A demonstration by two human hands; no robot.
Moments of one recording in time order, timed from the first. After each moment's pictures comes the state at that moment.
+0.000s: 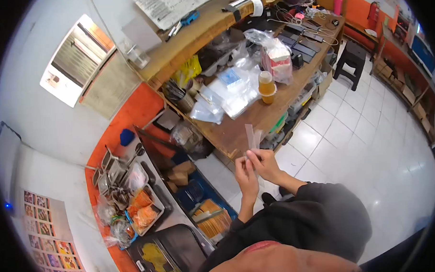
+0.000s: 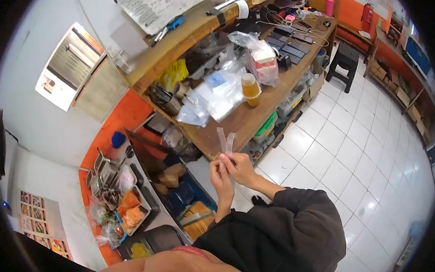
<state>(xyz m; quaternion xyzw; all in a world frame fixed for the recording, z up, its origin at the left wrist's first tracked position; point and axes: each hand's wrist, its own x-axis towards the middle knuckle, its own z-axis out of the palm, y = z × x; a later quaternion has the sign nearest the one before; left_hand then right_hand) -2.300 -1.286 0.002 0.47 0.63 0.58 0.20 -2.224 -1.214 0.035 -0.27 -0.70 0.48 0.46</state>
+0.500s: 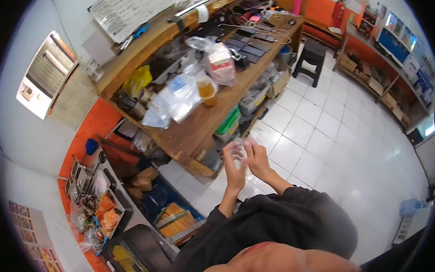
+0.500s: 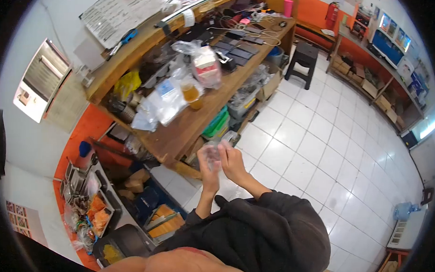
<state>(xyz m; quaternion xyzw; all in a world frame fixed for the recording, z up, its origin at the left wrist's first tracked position) -2.116 -1.238 0.021 0.38 0.44 0.76 0.30 -2.040 -1.196 0.032 -0.37 -0.63 0.44 0.52</state>
